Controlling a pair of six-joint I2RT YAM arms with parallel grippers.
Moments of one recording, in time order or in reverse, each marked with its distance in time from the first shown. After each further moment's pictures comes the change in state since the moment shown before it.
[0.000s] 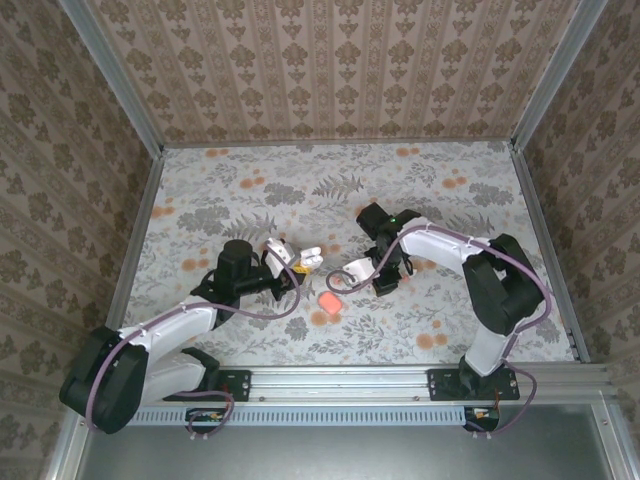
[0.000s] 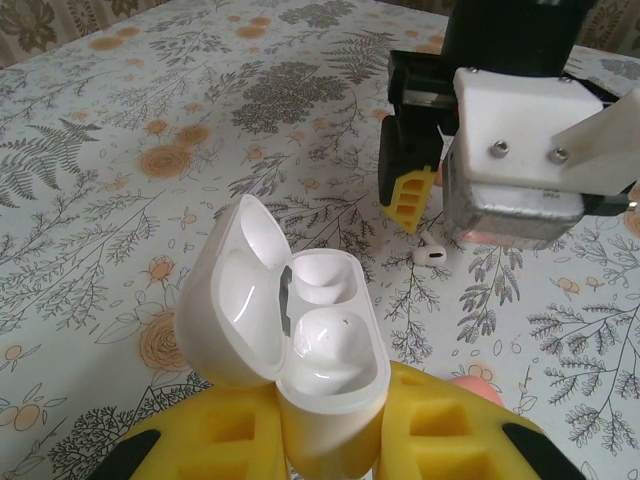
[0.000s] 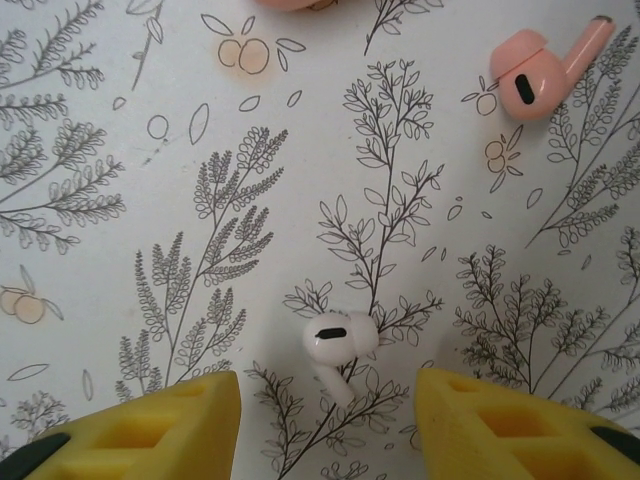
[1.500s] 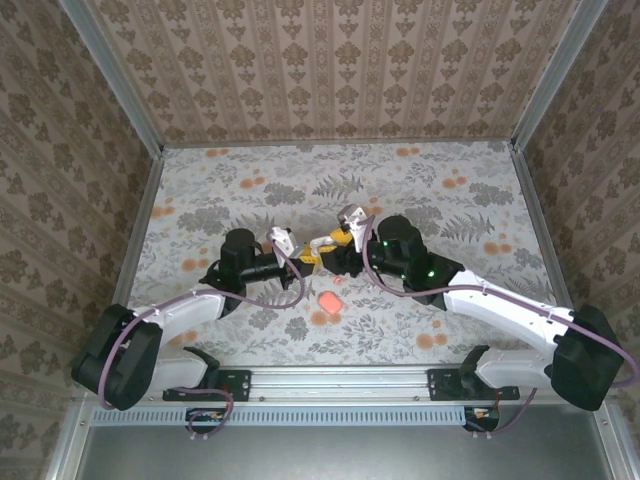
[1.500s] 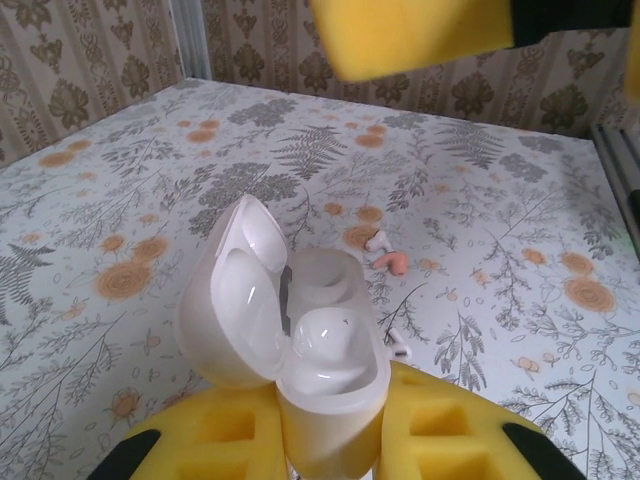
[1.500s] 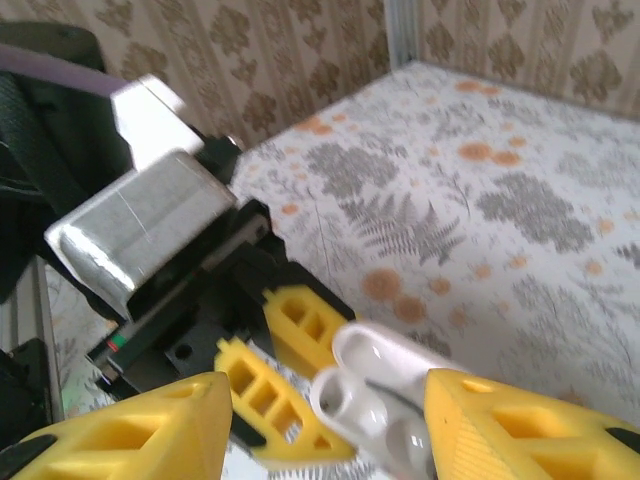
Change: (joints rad) left arm 0.006 0.133 0.068 0.219 0.158 -0.031; right arm 0.215 -0.556 -0.337 0.907 0.009 1.514
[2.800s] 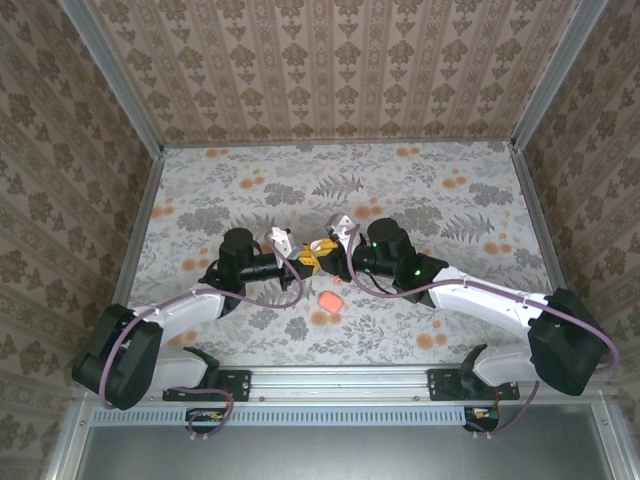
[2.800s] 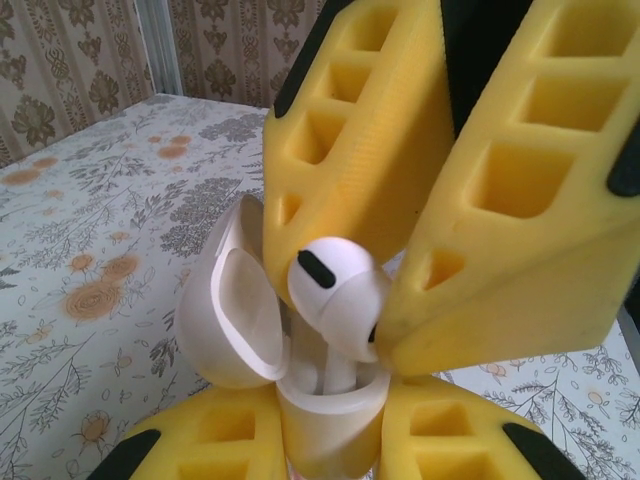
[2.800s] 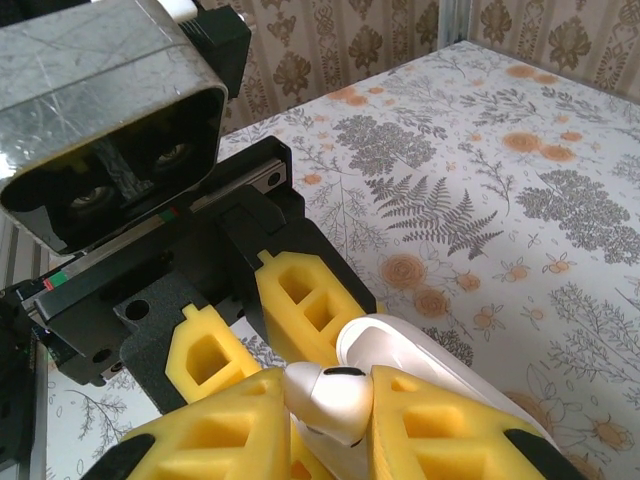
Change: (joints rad) left arm 0.012 0.001 0.000 0.027 0.092 -0.018; right arm -0.002 0.118 -0.035 0.156 -0.108 -0.126
